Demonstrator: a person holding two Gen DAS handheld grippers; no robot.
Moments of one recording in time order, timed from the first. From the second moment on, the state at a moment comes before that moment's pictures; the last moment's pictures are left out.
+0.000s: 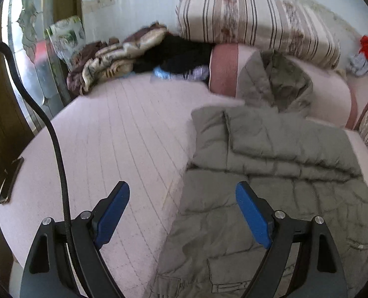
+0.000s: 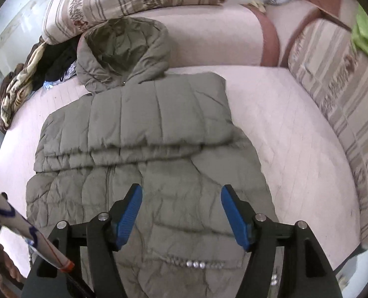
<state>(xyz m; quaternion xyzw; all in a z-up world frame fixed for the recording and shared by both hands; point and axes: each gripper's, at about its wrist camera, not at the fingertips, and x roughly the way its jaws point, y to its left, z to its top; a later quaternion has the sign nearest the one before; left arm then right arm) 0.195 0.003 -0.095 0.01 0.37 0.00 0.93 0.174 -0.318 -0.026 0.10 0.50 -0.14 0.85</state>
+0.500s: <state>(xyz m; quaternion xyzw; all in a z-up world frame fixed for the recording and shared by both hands) 0.250 0.039 -0.140 -0.07 0.48 0.01 0.87 0.421 -0.247 -0.025 0.15 0.49 -0.06 0.85</state>
